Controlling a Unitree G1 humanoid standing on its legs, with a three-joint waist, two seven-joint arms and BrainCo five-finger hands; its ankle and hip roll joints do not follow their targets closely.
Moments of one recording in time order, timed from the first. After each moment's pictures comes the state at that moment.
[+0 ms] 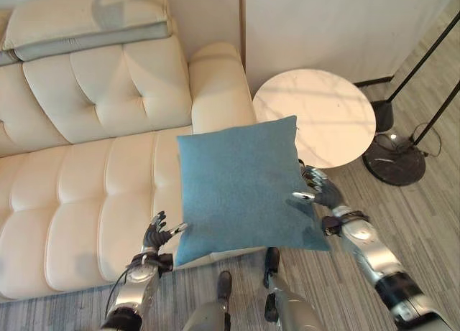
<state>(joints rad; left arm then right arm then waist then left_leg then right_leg) -0.18 0.35 -0.19 0.71 -0.38 -0.13 0.19 -0.39 -0.42 0.39 0.47 0.37 -0.08 -0.05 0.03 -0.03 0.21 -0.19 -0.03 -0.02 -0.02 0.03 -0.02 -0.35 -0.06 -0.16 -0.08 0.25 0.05</state>
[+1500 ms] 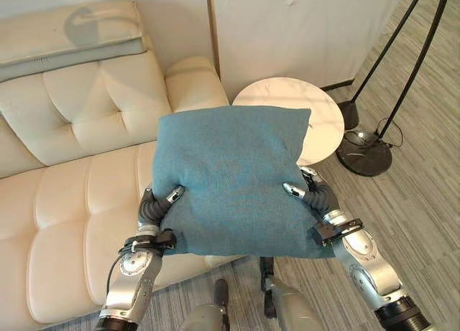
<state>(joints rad) 0.07 0.35 -0.08 0.03 -0.48 -0.14 0.18 -0.07 -0.41 0.27 -0.07 0.43 -0.10 0.04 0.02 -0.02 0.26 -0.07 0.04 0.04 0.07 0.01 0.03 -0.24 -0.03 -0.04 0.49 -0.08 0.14</state>
